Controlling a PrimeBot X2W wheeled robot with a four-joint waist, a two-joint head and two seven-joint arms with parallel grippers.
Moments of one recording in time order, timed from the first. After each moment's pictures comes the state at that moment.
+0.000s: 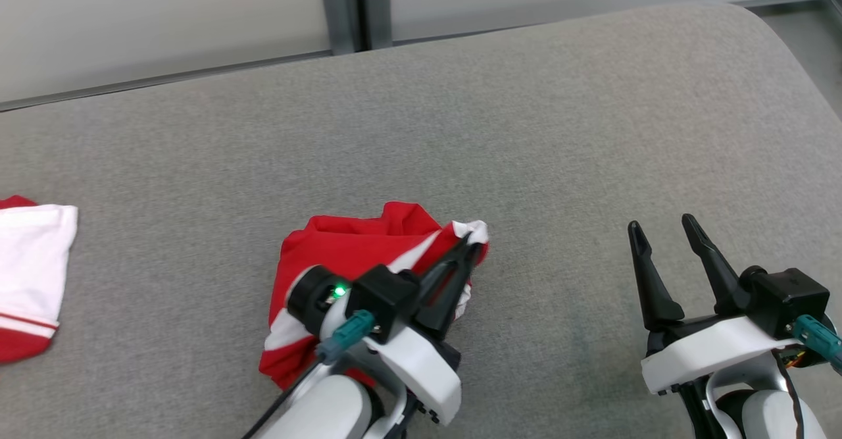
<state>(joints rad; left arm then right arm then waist) -0.31 0.13 -0.66 0.01 -0.39 0.06 -0.02 -0.09 -0.07 0.08 -0.02 0.20 0.13 0.05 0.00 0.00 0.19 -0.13</state>
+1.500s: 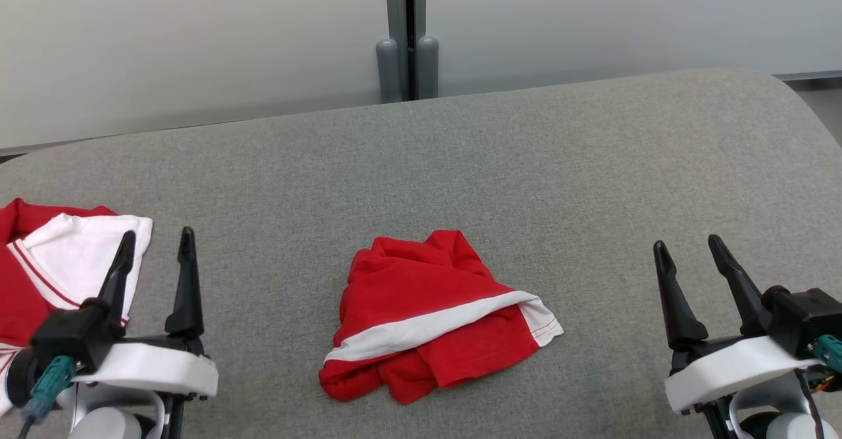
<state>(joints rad) -0.12 0.36 -0.26 0.10 -0.52 0.20 -0.26 -0.03 -0.08 0.04 -0.05 0.18 0.13 0.07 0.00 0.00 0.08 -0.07</state>
